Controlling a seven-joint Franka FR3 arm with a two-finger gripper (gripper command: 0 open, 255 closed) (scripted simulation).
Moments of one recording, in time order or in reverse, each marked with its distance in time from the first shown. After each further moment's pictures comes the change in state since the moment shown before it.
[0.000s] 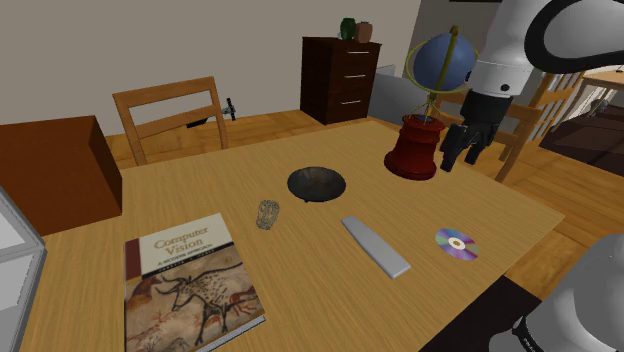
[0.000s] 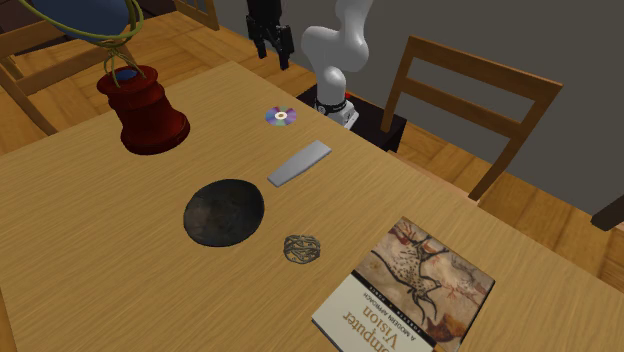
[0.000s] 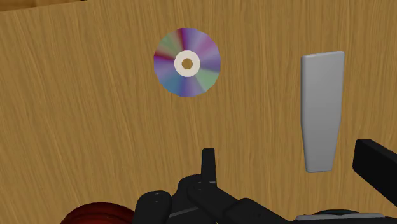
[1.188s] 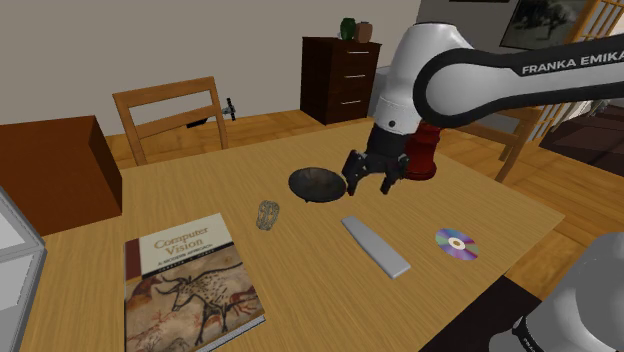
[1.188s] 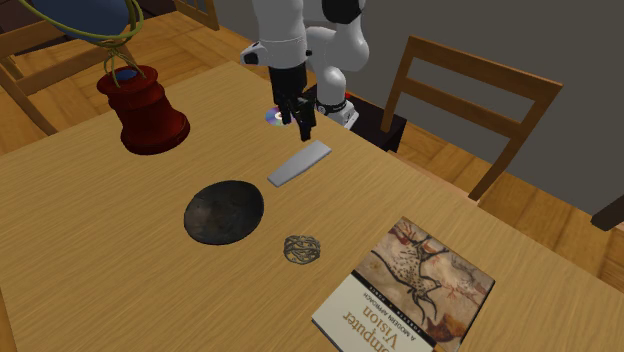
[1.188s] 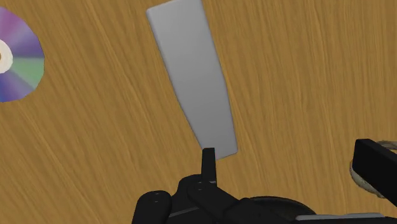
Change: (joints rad) arm 0.044 0.363 0.261 0.067 0.190 0.406 0.398
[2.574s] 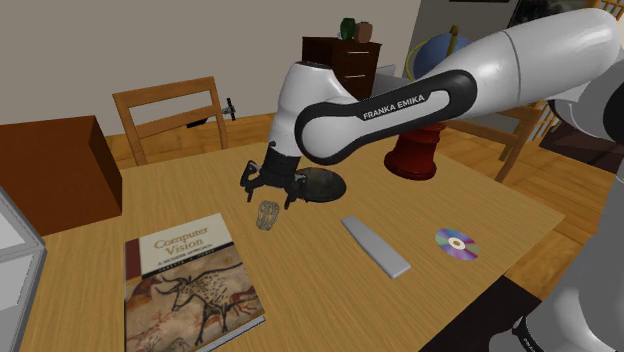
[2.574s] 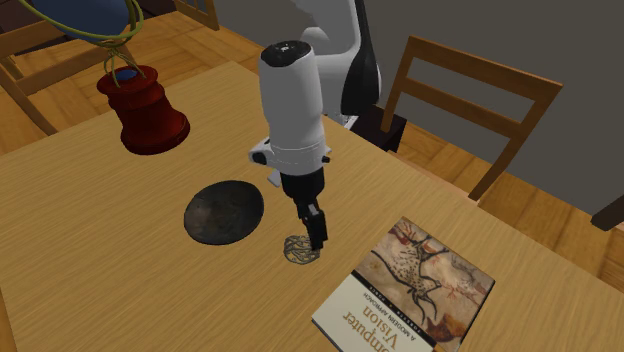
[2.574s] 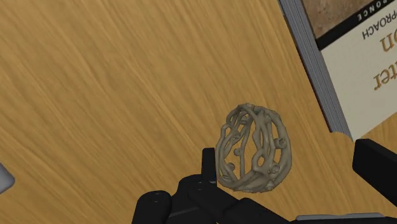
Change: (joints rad) arm 0.080 0.667 0.143 0.503 -0.226 0.293 0.527
